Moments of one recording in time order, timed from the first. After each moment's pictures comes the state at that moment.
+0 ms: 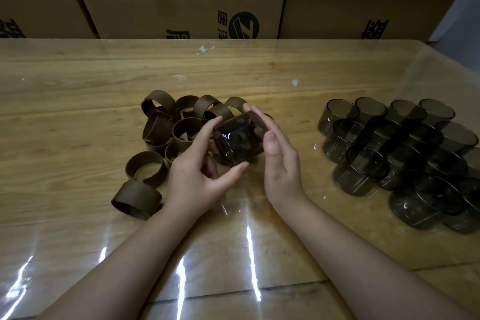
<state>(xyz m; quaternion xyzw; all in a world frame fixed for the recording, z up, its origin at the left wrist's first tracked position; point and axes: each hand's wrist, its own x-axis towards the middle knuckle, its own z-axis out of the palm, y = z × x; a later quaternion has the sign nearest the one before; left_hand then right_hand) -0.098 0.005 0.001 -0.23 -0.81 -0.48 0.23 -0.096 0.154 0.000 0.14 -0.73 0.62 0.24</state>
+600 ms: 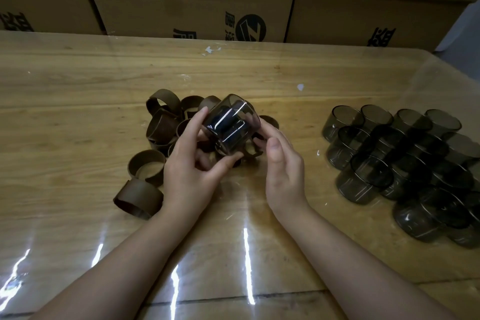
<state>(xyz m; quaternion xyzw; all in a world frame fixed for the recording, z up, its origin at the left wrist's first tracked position) -0.098 0.003 0.004 -0.17 -0.80 -0.50 0.27 -0.093 0.153 -0.002 0.13 -0.72 0.63 0.24</state>
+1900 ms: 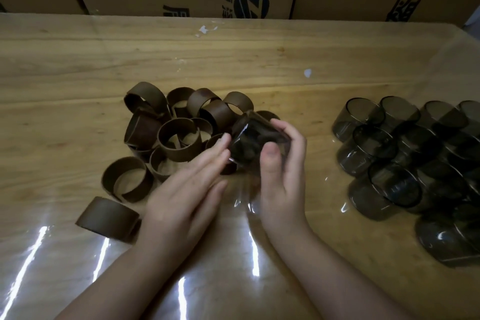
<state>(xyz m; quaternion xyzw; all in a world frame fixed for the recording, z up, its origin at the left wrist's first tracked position) -0.086 0.002 0.004 -0.32 -0.82 -0.36 0.30 -0.093 0.146 -0.006 0.06 -0.68 0.68 0.25</state>
